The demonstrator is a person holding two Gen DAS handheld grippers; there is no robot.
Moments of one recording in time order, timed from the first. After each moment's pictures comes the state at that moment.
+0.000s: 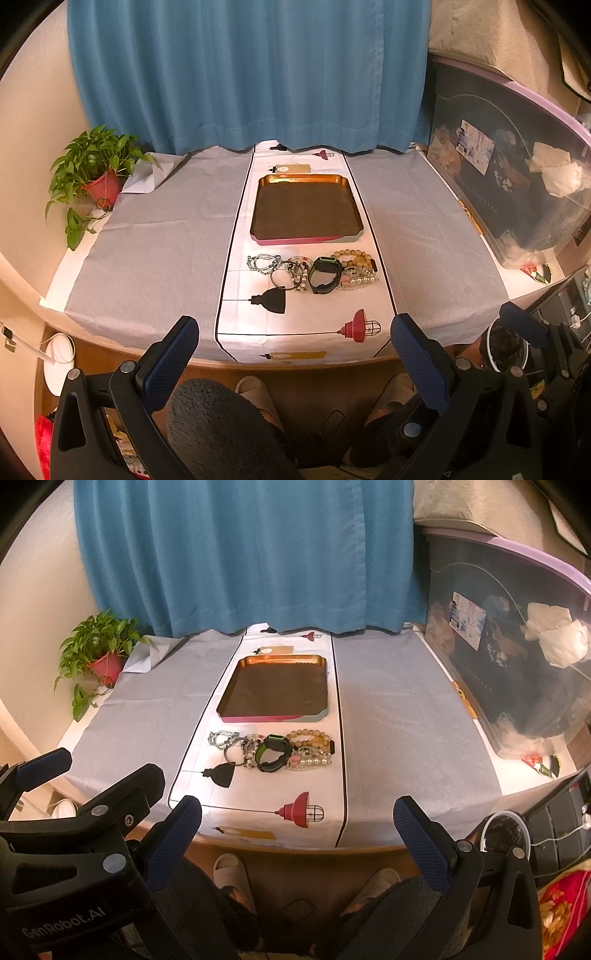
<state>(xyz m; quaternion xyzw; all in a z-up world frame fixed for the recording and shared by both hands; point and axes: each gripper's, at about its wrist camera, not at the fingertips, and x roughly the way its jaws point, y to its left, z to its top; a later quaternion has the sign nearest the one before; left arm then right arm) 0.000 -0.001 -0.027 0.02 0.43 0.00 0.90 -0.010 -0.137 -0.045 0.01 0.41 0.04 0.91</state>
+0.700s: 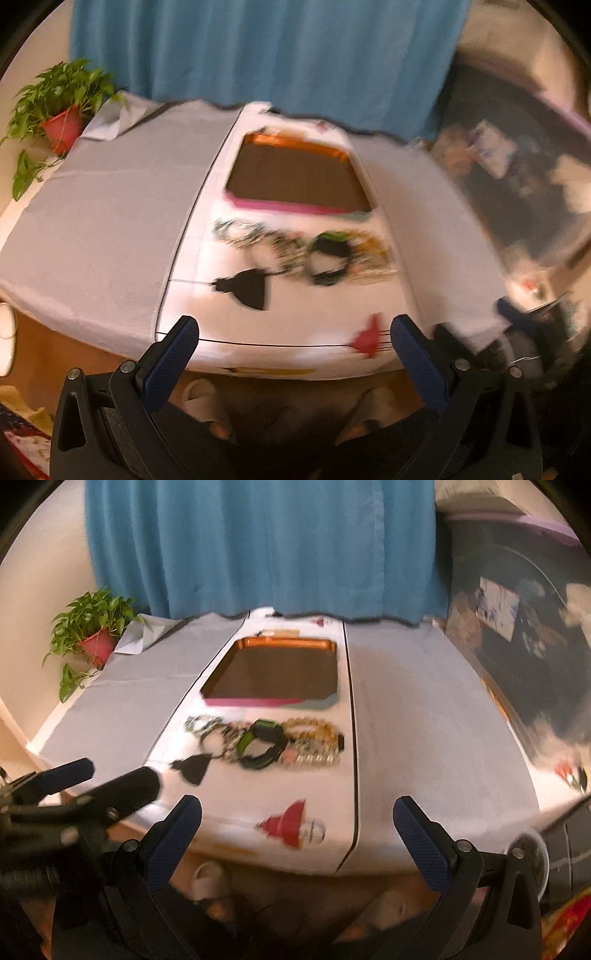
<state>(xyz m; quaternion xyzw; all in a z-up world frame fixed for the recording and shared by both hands) 0.069 0.048 -0.168 -0.08 0.45 -0.05 0.89 0.060 -0.138 -0.163 -0.02 0.38 0.08 0.92</state>
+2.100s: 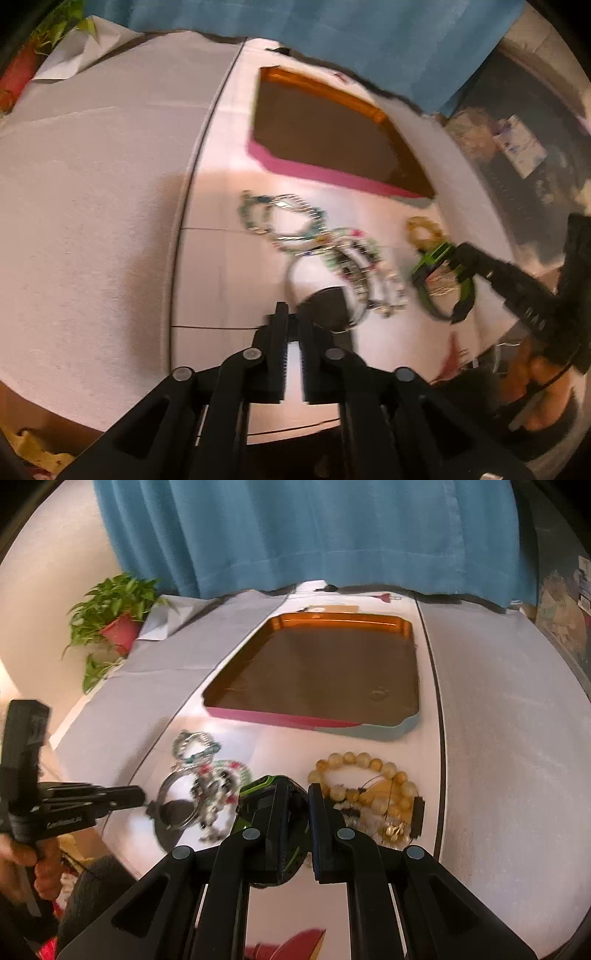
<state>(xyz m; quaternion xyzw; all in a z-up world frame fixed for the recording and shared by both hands) 0.172 0.124 -0.251 -0.13 0.51 -0.13 0.84 0.197 -0.115 -0.229 0.01 0.42 0.20 0.88</state>
